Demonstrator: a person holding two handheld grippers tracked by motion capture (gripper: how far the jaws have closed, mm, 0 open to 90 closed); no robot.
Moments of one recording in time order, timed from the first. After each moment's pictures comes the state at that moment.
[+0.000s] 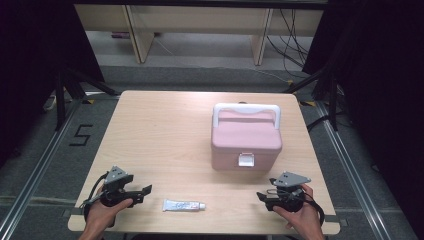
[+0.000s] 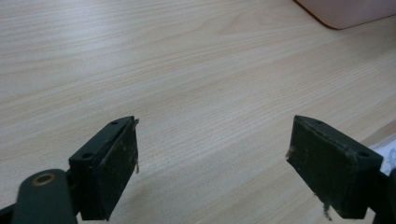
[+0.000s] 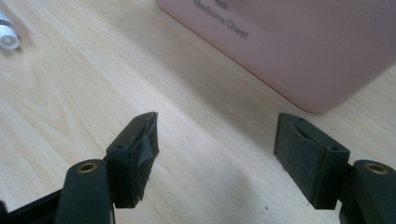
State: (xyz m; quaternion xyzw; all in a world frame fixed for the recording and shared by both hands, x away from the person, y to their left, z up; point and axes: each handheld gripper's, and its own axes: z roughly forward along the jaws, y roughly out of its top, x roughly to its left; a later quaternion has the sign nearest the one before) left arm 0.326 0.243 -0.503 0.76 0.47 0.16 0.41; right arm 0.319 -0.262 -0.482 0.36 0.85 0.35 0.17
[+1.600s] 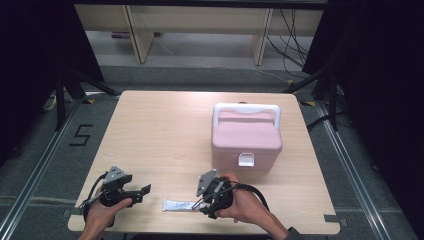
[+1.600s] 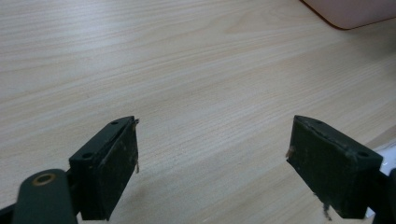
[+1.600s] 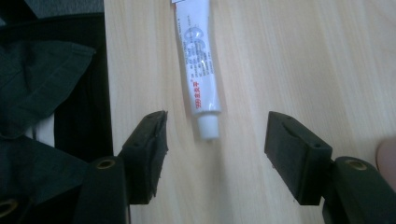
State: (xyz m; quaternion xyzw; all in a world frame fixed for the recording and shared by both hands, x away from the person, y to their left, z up) left arm 0.327 0.244 -0.505 0.75 0.49 0.16 0.42; right arm 0.329 -0.075 -0.445 0.07 0.97 0.23 0.04
